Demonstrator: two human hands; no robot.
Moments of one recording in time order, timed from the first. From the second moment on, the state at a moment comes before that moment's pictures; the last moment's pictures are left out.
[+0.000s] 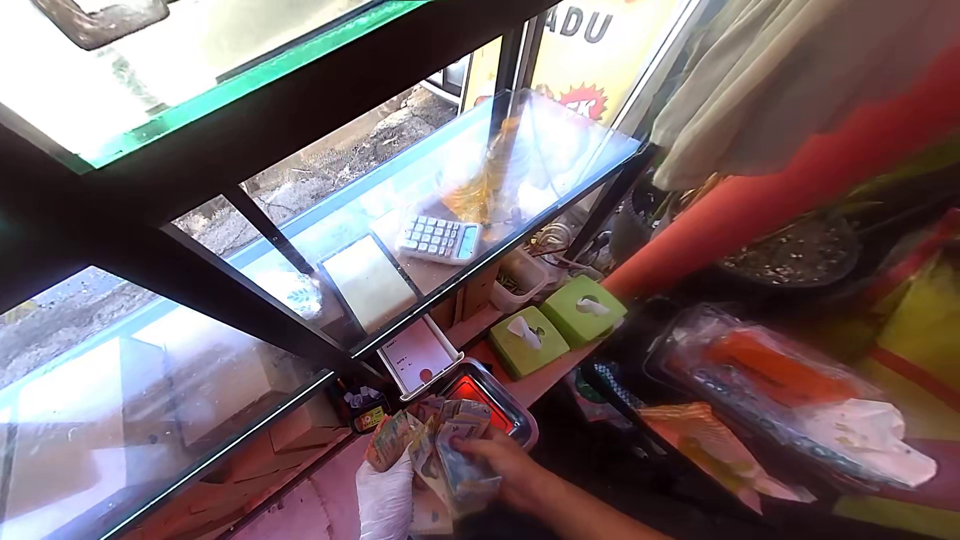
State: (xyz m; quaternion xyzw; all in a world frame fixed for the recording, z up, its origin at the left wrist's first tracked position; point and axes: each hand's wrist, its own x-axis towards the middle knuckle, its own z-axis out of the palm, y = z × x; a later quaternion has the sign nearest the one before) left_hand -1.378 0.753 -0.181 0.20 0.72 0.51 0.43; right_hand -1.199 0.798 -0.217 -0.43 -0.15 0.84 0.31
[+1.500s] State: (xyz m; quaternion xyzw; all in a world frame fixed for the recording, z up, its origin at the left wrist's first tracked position) left_hand -1.436 0.738 -0.212 0.36 0.64 0.37 0.57; right_hand -1.215 0.897 -0.135 -0.57 -0.53 0.57 0.26
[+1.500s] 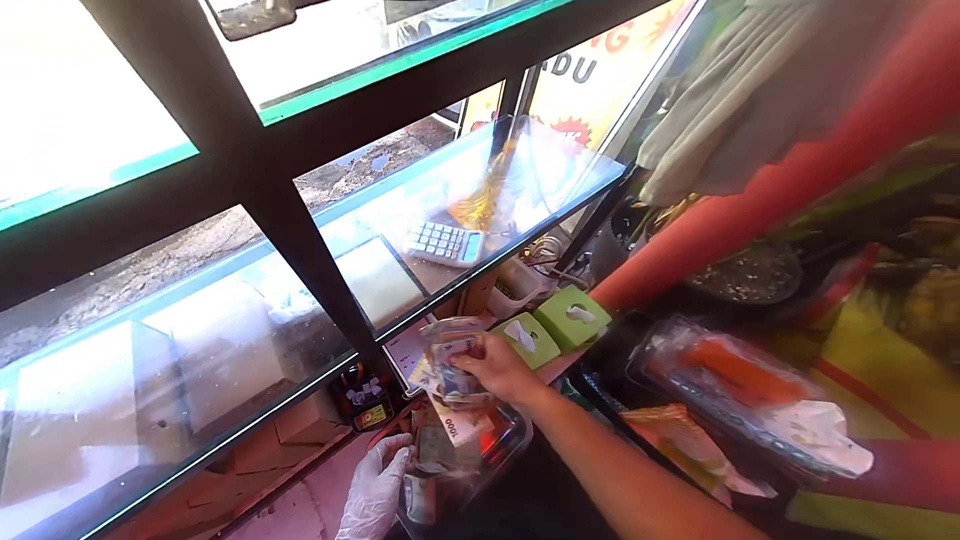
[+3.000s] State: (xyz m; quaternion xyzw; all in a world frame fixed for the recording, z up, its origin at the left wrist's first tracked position) left_hand -1.457 0.725 -0.214 0.36 0.68 0.32 0.56; right_hand -1.289 0.933 -0.184 -0.42 -0.89 0.09 0.15
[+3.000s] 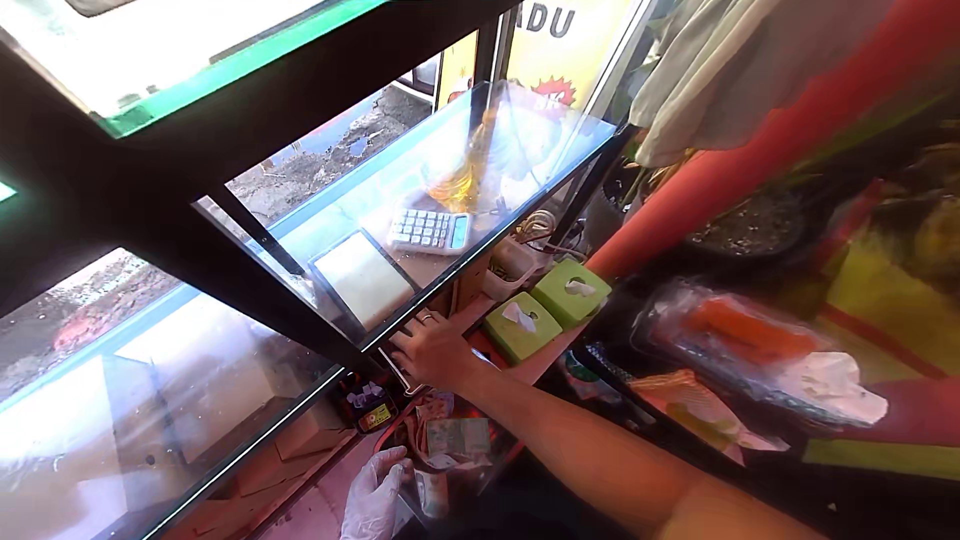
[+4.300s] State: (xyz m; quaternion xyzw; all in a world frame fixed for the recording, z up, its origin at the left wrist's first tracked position) left_hand -1.482 0.700 -0.224 0.49 0.74 0.28 0.37; right_hand -1.174 0.780 -0.199 -0.41 -0.71 0.57 0.07
